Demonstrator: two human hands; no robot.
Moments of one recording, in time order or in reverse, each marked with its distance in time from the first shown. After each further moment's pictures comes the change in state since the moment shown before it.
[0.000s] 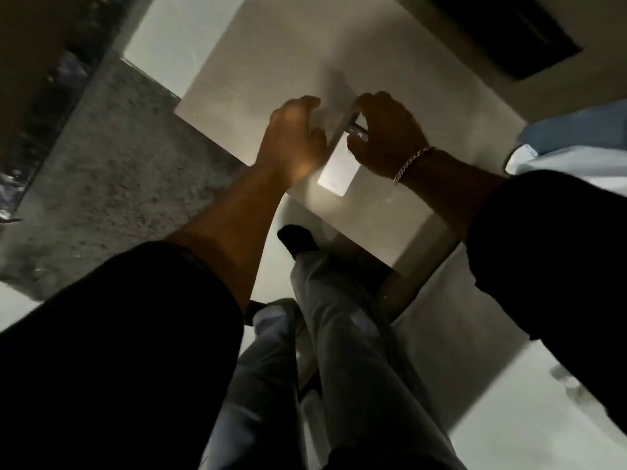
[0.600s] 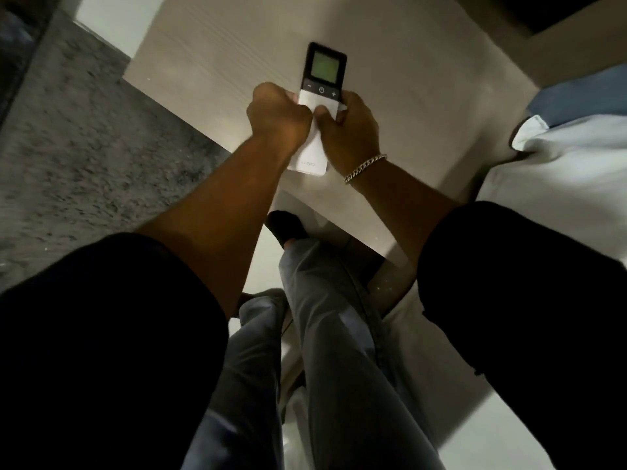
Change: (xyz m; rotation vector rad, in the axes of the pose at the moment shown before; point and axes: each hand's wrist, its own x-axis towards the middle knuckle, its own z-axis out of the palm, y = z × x) left_hand 0.025 -0.008 0.066 -0.261 0.071 -0.536; right_hand 0.004 0.005 0.077 0.688 0.177 0.476
